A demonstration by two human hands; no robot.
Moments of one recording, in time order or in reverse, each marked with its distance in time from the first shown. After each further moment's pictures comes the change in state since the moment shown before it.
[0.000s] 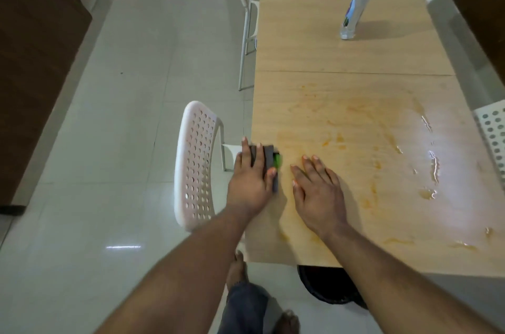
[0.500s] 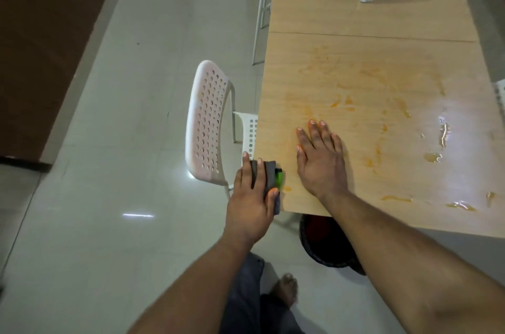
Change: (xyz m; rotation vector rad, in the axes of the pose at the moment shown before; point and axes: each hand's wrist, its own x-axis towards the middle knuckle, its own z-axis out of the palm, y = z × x) left_hand -0.162 0.002 0.036 0.026 0.023 -0.060; right_hand -0.030 -0.002 0.014 -0.044 0.017 0.006
